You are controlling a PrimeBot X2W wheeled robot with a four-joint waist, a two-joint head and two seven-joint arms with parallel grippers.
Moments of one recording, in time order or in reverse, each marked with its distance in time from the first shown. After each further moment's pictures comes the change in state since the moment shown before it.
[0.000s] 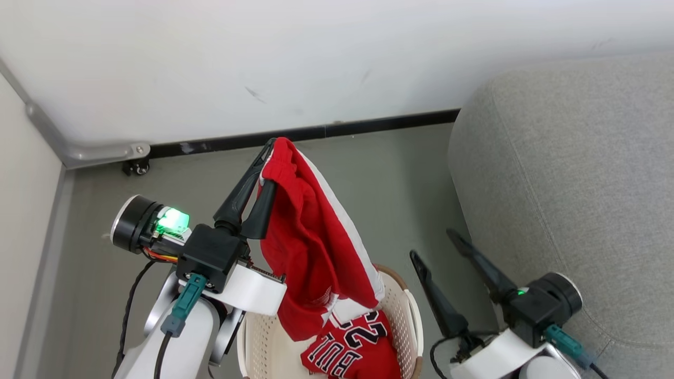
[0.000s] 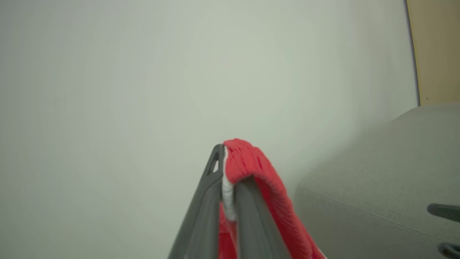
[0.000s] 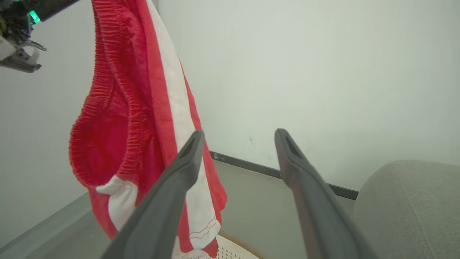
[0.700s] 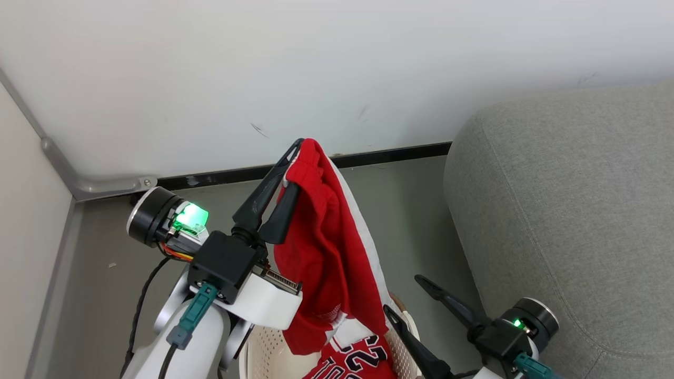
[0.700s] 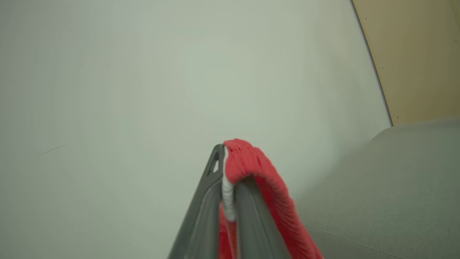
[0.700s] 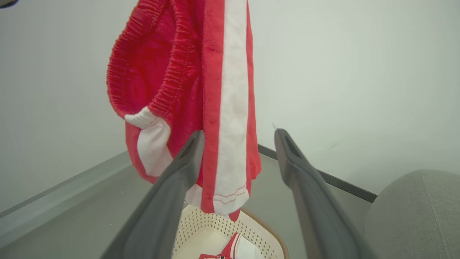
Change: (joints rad) left arm -0.007 -0.004 -0.036 -0.063 -0.007 -0.056 0.000; right arm 0.046 -0.115 0.188 -0.048 0.034 0.000 0.085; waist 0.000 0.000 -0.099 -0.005
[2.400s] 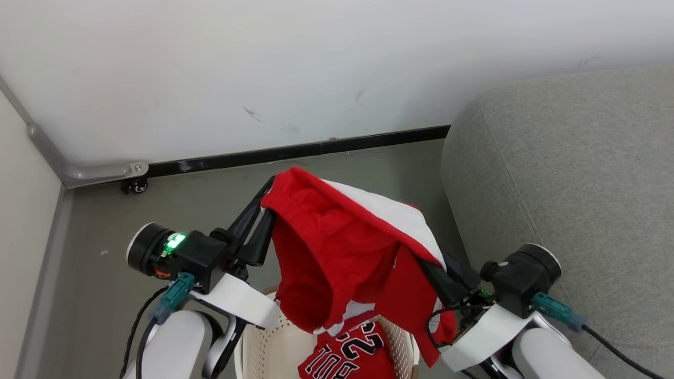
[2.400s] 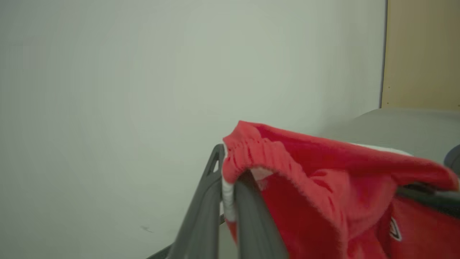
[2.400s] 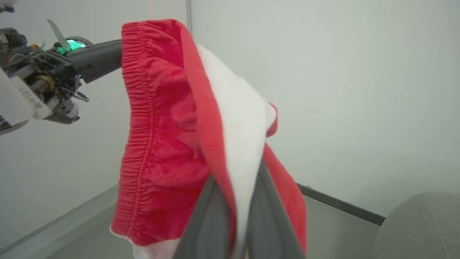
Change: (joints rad) left arm 0.037 0.001 0.031 0.174 -0.142 -0.061 0.000; right arm -0.179 0.005 0.018 0.059 0.125 0.000 -0.025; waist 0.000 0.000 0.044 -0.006
